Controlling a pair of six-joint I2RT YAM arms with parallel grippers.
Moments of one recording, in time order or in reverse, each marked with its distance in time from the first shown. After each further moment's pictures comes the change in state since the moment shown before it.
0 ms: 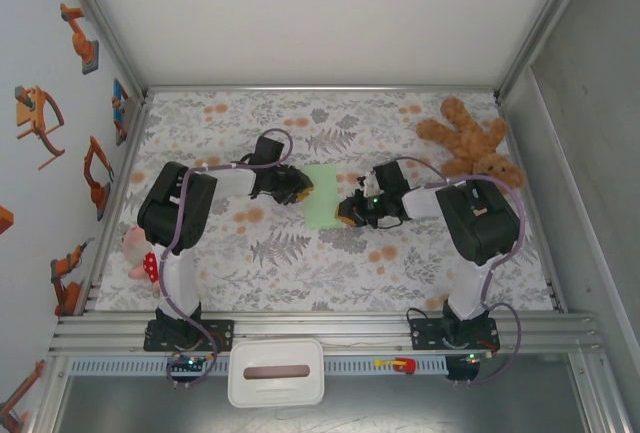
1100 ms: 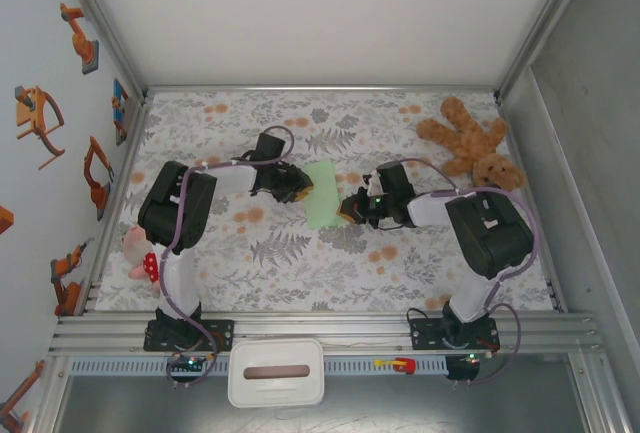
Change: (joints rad) left arm 0.003 0.001 0.051 -0.077 0.000 0.055; right arm 0.015 -0.115 -0.078 0.084 0.068 0.137
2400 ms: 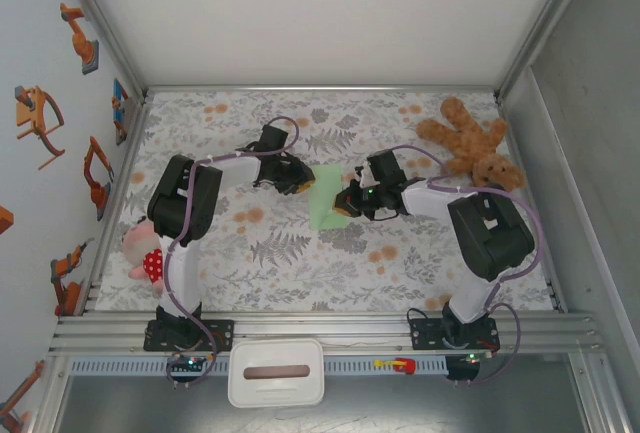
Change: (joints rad) left arm 0.009 0.090 0.128 -0.061 0.003 0.105; right arm 0.046 0.004 0.179 -0.252 0.054 -0.081
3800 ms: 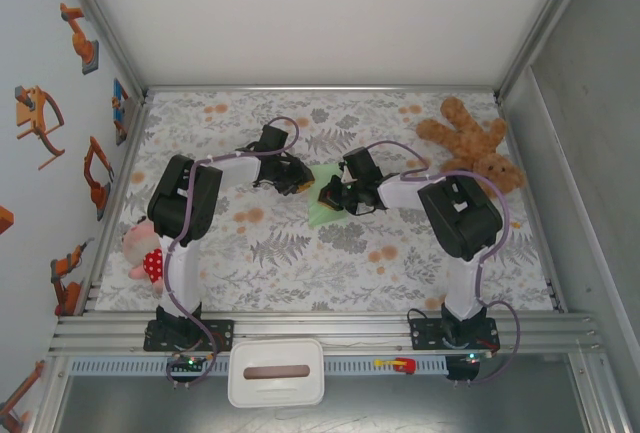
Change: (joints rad) left arm 0.000 0.001 0.000 -0.005 -0.007 0.000; right arm 0.079 0.203 0.135 0.095 0.154 0.055
